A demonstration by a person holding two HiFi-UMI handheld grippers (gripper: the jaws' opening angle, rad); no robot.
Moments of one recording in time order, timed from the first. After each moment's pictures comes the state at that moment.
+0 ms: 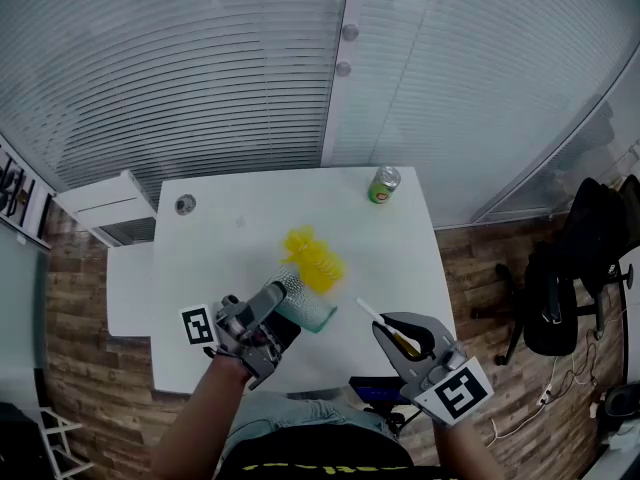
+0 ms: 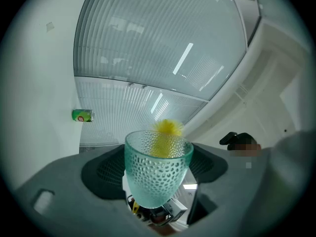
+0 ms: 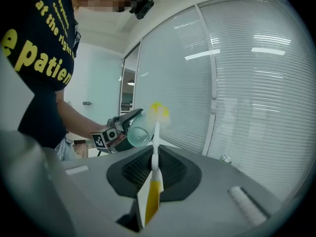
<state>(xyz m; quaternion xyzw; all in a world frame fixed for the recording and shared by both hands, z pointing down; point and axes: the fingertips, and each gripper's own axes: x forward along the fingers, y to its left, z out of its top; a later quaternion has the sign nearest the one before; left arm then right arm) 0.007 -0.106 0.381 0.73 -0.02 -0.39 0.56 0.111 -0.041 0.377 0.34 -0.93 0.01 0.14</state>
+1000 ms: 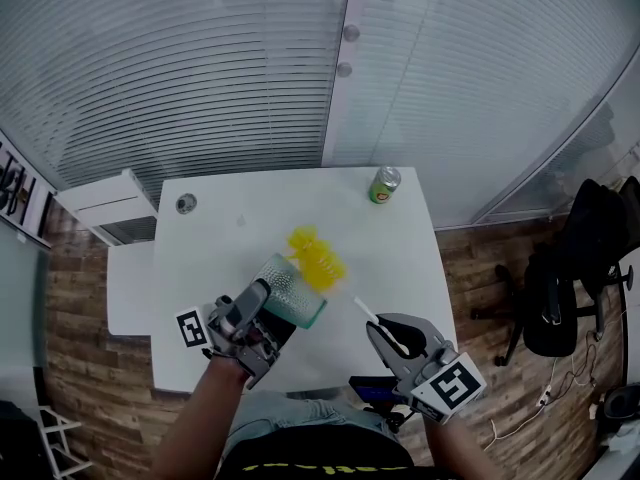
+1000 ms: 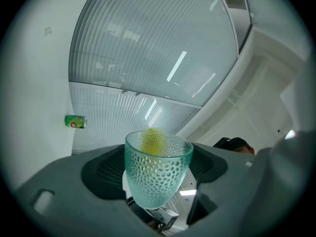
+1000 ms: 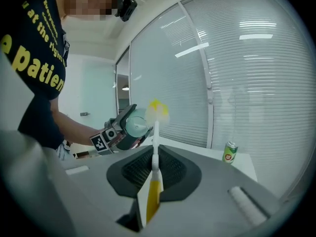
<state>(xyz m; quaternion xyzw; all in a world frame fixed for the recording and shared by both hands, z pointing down) -0.015 -0.106 0.370 0.72 -0.01 -0.44 0.54 0.111 -0.038 0.402 0.34 -0.93 0.09 0.13</state>
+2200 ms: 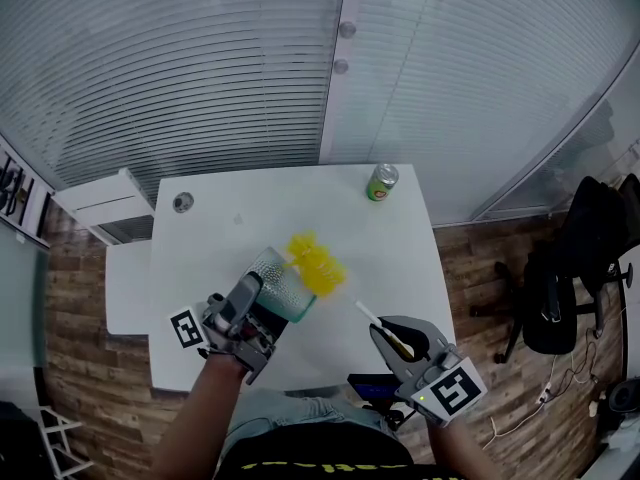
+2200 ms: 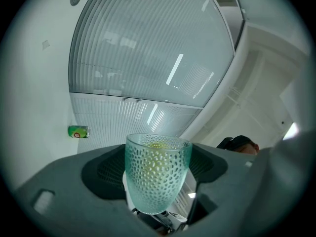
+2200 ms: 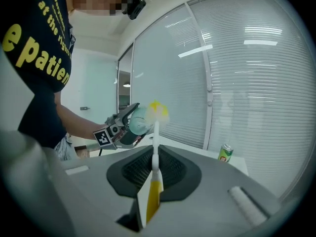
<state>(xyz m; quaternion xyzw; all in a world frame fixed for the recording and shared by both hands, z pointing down) -0.024 -0.118 0.375 0.73 -0.06 -0.44 0.52 0.120 -0.034 0.402 0.35 -0.93 0.06 0.14</state>
